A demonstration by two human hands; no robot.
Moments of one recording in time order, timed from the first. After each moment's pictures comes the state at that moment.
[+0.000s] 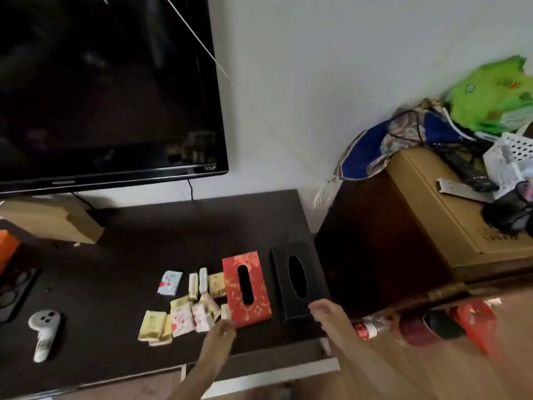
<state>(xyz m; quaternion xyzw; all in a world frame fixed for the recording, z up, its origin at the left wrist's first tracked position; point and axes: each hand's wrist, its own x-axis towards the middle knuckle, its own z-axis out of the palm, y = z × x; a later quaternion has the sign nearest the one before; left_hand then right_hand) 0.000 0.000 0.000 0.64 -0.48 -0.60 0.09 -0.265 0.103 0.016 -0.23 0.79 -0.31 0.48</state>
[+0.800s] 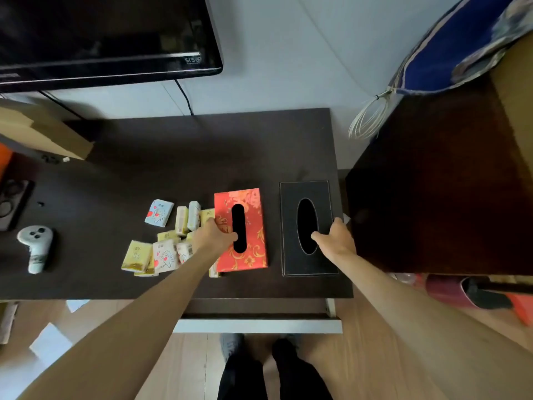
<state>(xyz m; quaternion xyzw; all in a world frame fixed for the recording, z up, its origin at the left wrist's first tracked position) -0.071 -0.104 -0.084 0.74 -0.58 -0.32 -0.05 -0.342 0.001 -0.120 -0.29 0.86 -0.14 0.39</state>
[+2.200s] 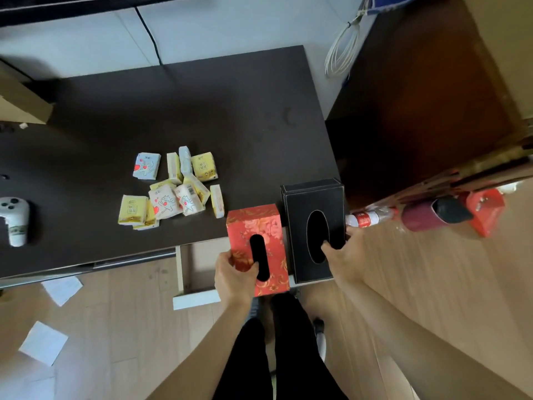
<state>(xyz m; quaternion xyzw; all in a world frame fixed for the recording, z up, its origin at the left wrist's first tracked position) 0.001 0.134 -0.119 0.74 -0.49 -0.44 0.14 -0.231 0.222 -0.138 -0.18 0.85 -0.39 0.31</state>
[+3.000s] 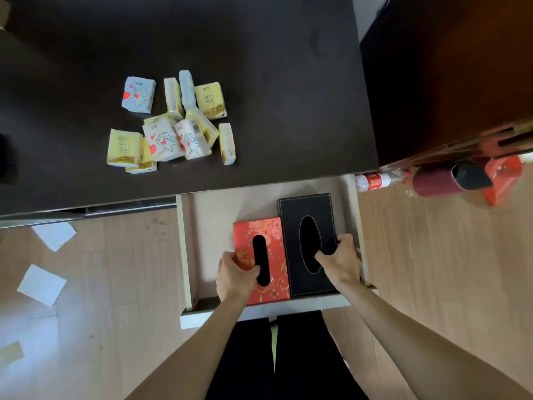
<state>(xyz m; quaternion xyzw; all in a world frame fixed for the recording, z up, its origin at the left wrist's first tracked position) 0.071 0.197 -0.186 0.75 -0.48 -0.45 -0.06 -0.156 0.287 -0.207 -0.17 0.90 -0.14 0.38</state>
